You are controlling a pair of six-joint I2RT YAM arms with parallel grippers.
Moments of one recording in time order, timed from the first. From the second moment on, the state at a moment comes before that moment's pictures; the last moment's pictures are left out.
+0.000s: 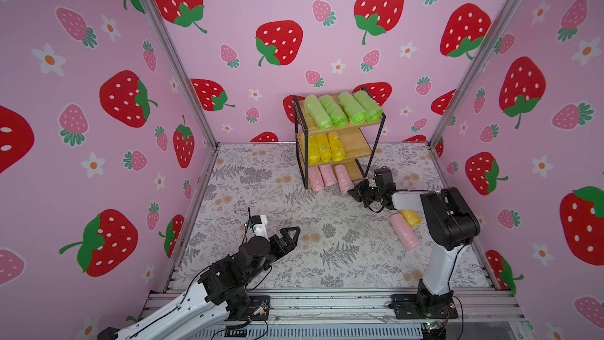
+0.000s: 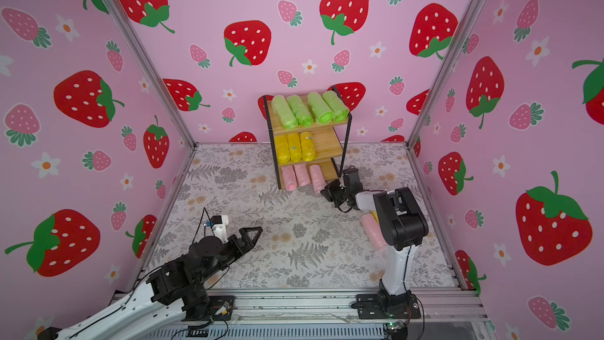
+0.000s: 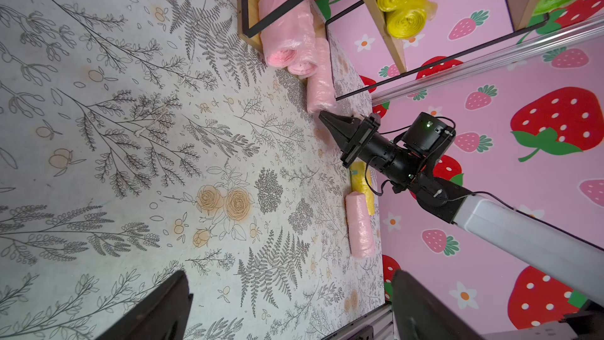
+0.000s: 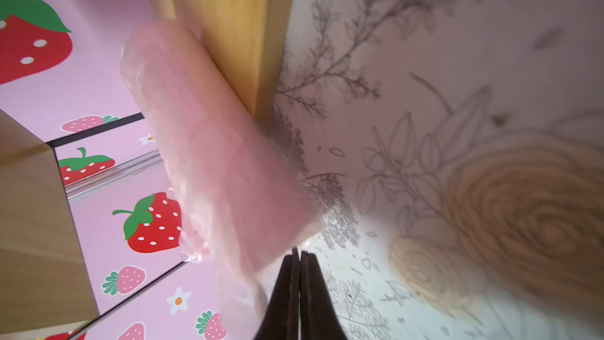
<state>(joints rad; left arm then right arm) -0.89 0.45 0.40 -0.42 -0.24 -1.21 0.31 1.94 1.00 0.22 -0.48 1.37</state>
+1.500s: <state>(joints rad) -0.89 0.45 0.40 -0.43 -0.21 -1.23 0.24 1.43 0.98 -0.49 -0.42 0.89</state>
